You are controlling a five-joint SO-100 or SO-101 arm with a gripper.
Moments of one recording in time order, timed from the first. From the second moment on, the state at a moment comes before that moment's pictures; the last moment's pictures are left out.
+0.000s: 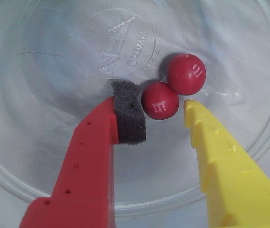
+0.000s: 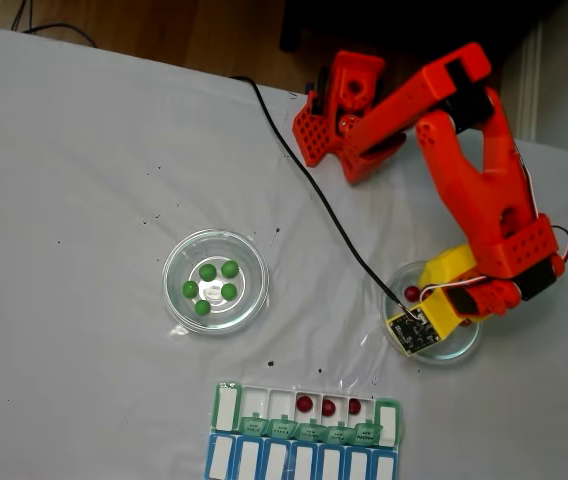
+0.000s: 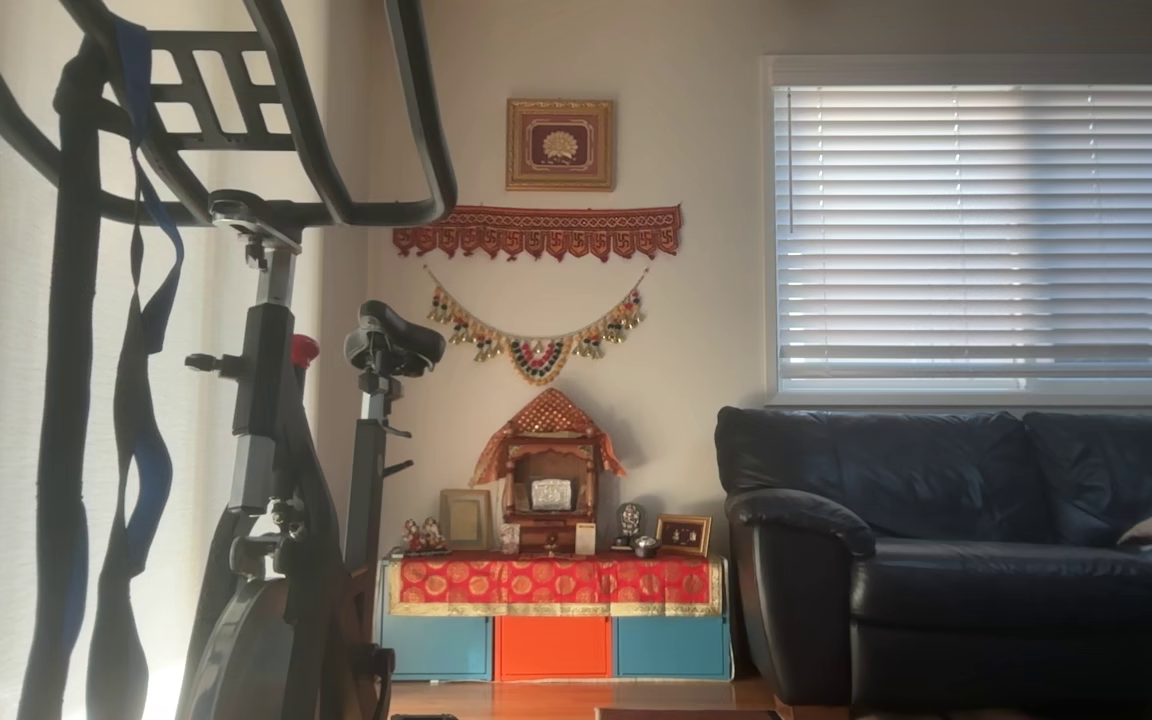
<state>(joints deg) -44.8 99.8 107.0 78.9 0.6</state>
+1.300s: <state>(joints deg) -45.2 98.3 107.8 78.1 0.6</state>
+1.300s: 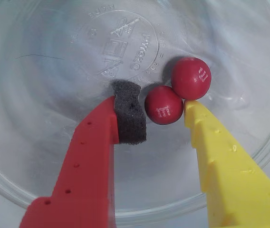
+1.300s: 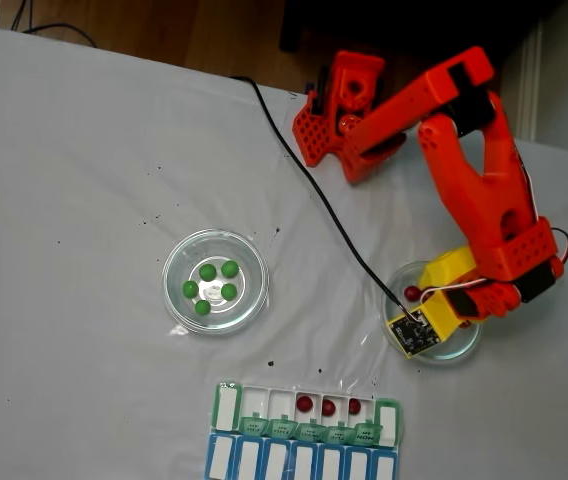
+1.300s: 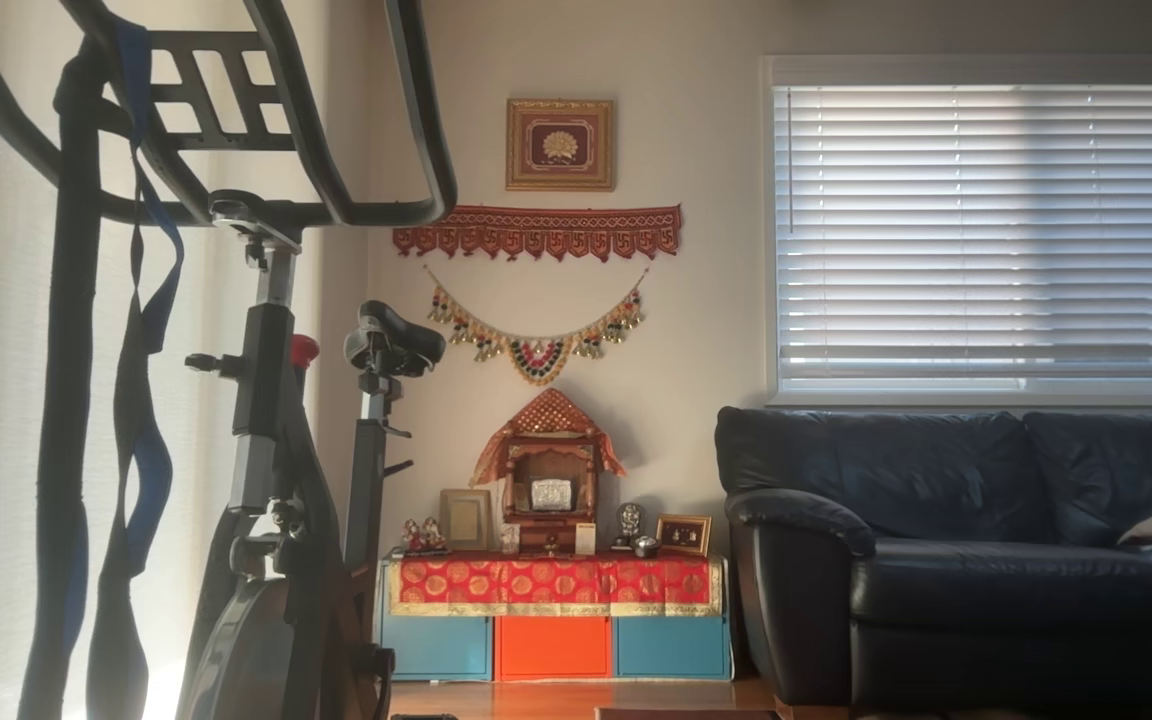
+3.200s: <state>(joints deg) -41.2 112.4 108.6 78.9 -0.6</state>
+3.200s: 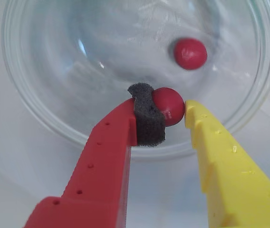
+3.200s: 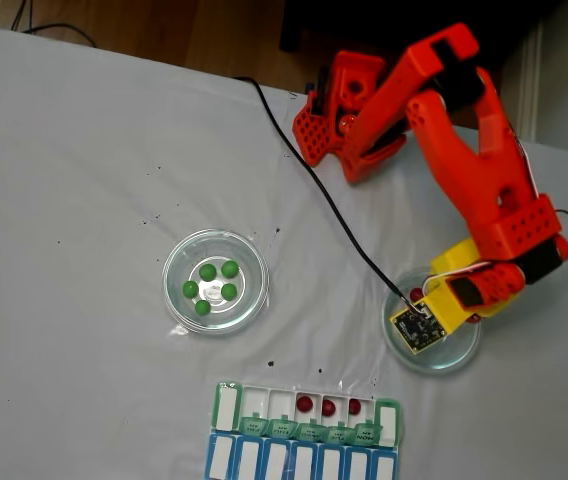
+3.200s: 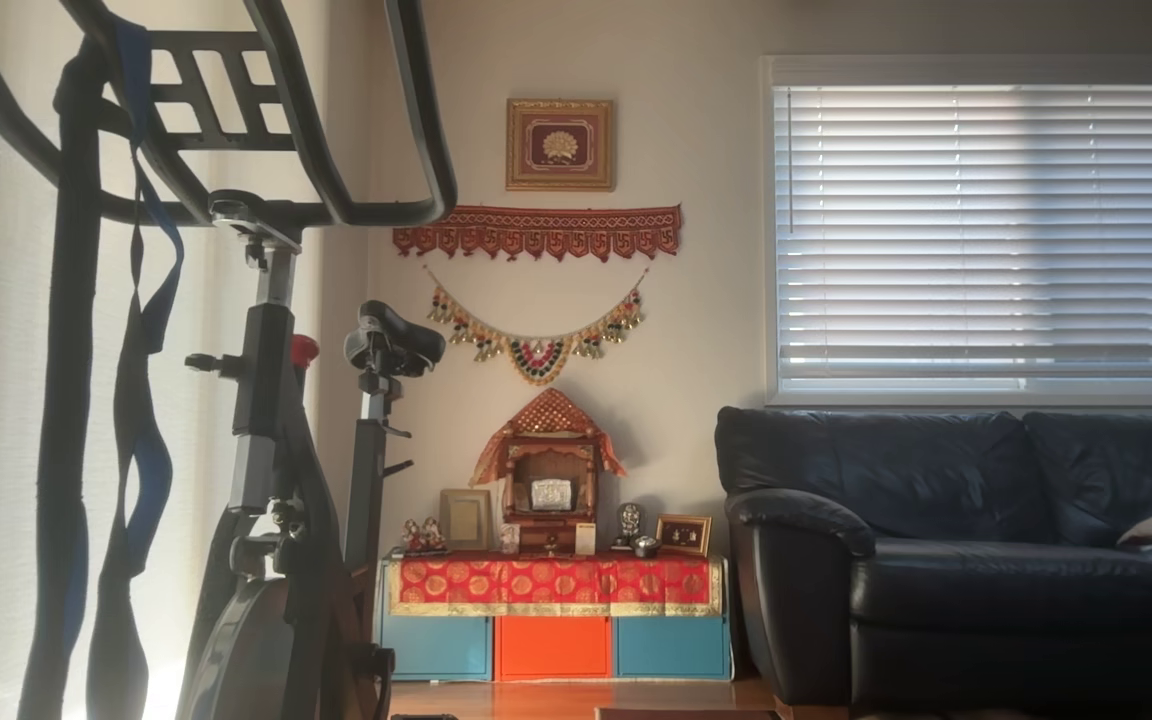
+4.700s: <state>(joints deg) -5.4 101.6 86.5 70.0 -10.5</state>
